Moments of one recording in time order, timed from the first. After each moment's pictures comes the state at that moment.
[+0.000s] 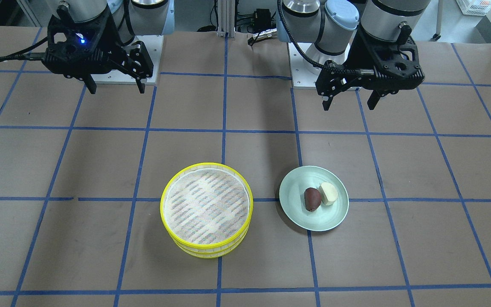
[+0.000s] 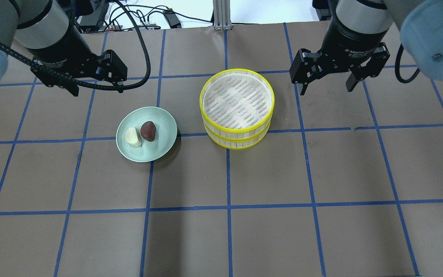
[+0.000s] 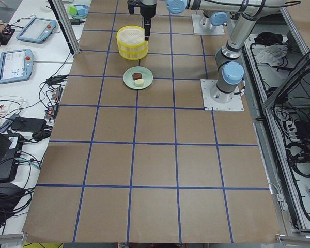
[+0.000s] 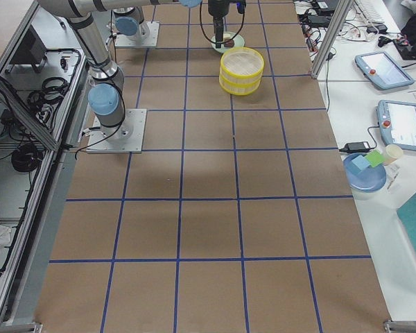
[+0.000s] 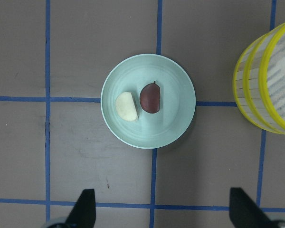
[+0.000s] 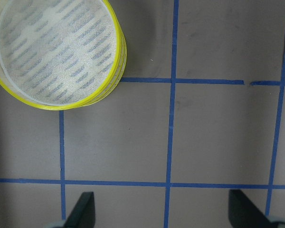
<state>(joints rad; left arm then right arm) -1.57 -1.52 -1.59 -1.52 1.59 -0.04 1.65 -1.60 1.54 -1.52 -1.56 0.05</state>
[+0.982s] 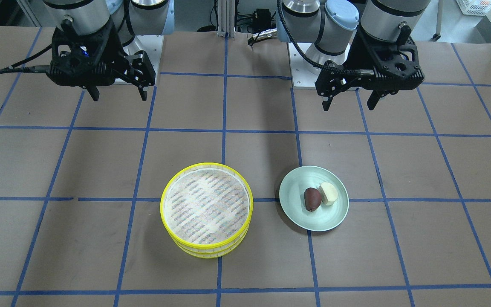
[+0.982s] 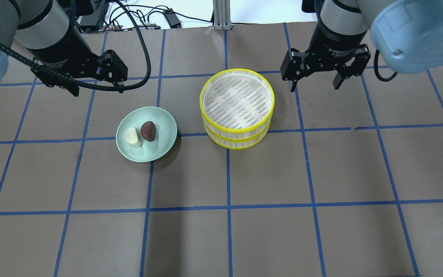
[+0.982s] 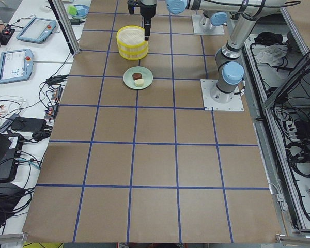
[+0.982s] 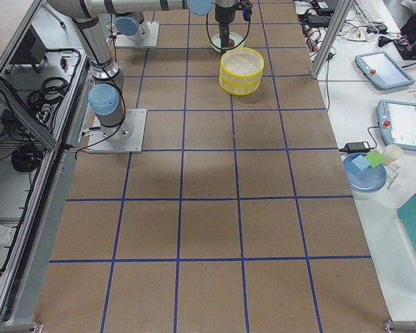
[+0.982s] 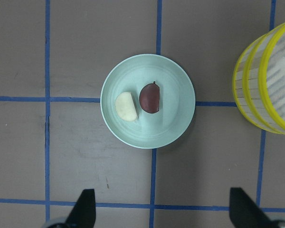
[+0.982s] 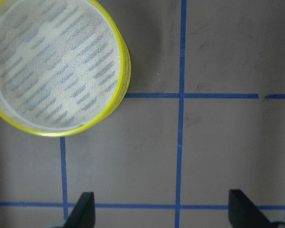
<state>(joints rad) -1.57 -1.52 -1.59 -1.53 1.59 -0.04 1.66 -1.49 1.54 -1.62 -1.55 0.09</state>
